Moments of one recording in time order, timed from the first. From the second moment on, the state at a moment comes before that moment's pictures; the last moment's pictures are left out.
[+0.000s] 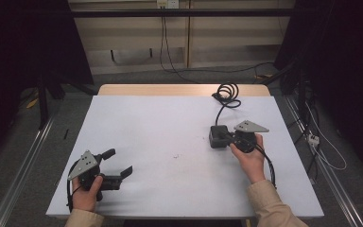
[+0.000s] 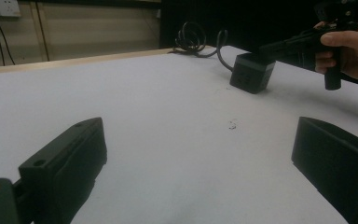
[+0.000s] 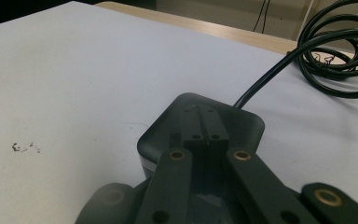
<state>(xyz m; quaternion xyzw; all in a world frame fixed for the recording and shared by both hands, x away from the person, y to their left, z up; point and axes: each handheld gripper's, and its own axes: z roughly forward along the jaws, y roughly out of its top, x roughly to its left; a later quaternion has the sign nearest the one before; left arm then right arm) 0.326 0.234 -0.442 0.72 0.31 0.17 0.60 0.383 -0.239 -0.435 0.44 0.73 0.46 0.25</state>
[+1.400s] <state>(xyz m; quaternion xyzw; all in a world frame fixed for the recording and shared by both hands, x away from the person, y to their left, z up) 0.325 0.236 -0.443 0.72 0.31 0.17 0.60 0.383 -0.238 -0.433 0.44 0.72 0.48 0.25</state>
